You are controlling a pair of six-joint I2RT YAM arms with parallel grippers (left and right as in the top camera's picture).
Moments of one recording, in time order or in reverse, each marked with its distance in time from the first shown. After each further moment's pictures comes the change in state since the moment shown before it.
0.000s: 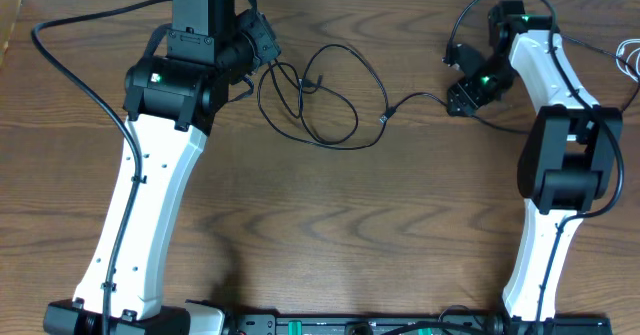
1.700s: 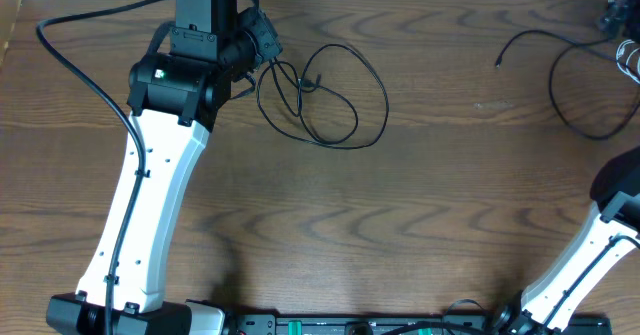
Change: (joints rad) left arm 0.000 0.017 0.000 0.016 0.000 0.000; right arm -0.476 -0.006 0.544 -0.067 -0.211 0.668
